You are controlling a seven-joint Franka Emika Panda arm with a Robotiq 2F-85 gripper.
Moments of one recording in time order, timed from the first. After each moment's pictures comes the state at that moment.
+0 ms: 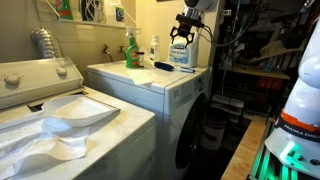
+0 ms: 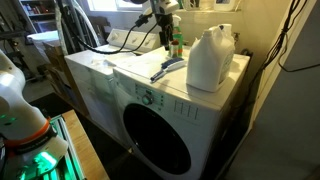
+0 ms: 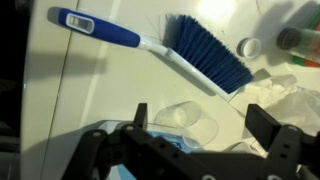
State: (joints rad) arm -0.14 0.04 -0.05 -1.89 0.10 2.23 0.78
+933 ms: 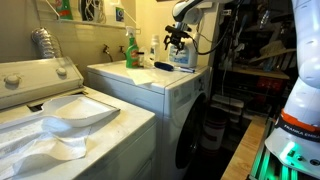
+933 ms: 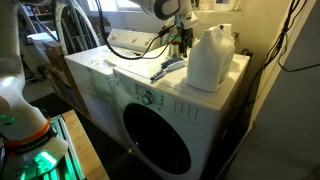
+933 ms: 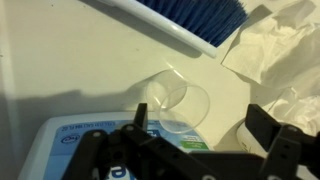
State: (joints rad) arm -0.14 0.37 -0.10 -1.57 0.16 2.28 0.91
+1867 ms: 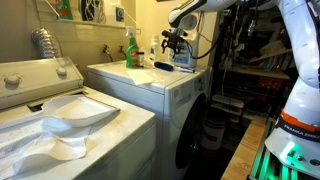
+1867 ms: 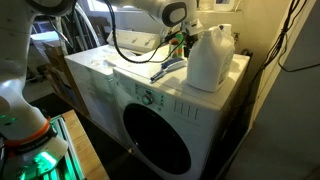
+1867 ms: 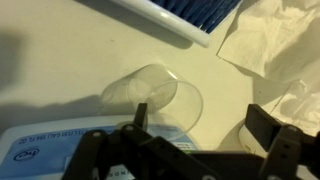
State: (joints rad) arm -0.14 0.51 -0.10 -1.43 0.17 2.28 0.94
